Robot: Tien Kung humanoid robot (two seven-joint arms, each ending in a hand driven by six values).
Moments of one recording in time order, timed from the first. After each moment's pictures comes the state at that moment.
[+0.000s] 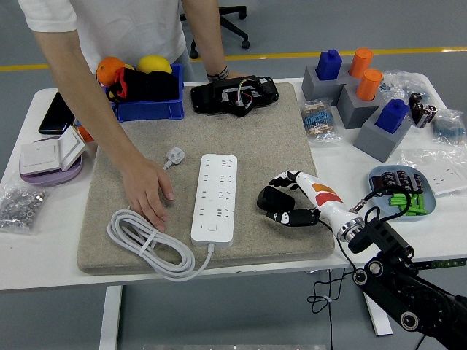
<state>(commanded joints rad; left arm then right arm) -0.10 0.02 -1.62 -0.18 1.59 0.01 0.26 0.35 -0.12 0.80 1.08 -1.76 -0.30 0.13</state>
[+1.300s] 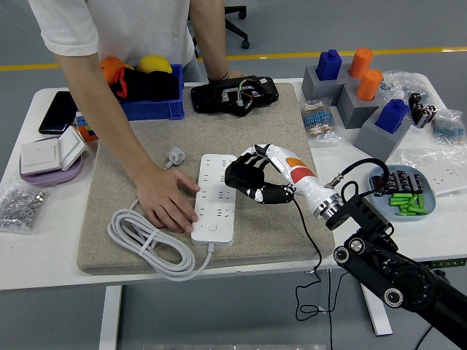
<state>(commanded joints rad) -0.11 0.02 -1.62 -0.18 1.58 0.01 0.26 0.49 -0.07 0.71 1.08 -1.65 -0.30 0.26</state>
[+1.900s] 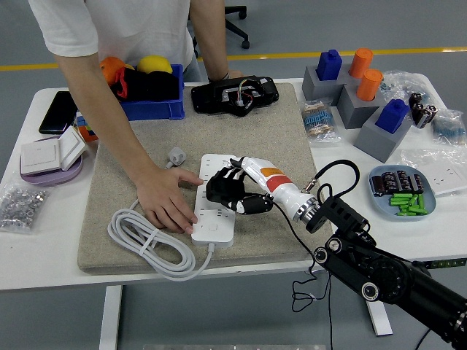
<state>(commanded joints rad) -0.10 0.02 -1.62 -0.18 1.58 0.01 0.26 0.57 0.00 0.62 0.93 -1.66 -0.32 0.32</state>
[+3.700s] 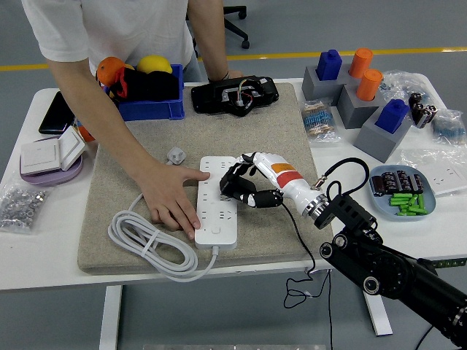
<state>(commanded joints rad) -0.10 0.02 -1.61 -0.18 1.59 0.01 0.26 0.58 0.00 0.64 0.84 -1.68 -0.36 0.37</state>
